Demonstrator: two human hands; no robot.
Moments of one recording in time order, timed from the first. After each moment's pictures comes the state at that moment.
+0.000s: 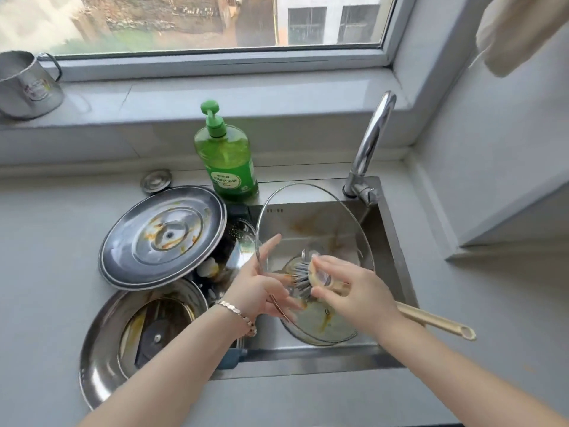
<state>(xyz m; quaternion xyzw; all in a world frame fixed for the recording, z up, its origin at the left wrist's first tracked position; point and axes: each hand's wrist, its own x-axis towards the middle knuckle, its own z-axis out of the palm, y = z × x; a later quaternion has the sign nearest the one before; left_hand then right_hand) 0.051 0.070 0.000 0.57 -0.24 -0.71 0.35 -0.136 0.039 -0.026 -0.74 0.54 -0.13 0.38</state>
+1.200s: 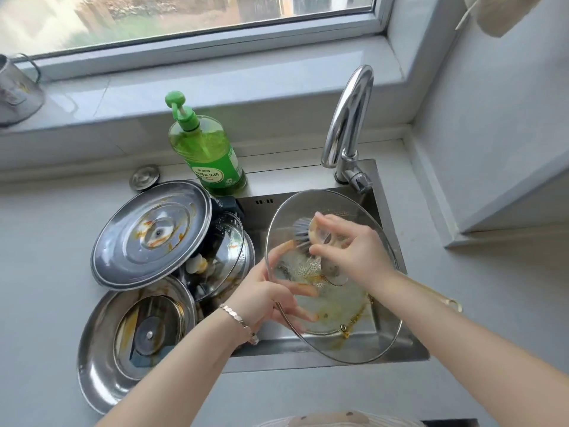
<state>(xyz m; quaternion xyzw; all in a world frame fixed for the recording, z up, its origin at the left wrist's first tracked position) 0.003 0.055 -0.013 0.55 -0.24 -0.75 0.29 -0.163 -0.019 -0.036 -0.63 0.55 -0.25 0.49</state>
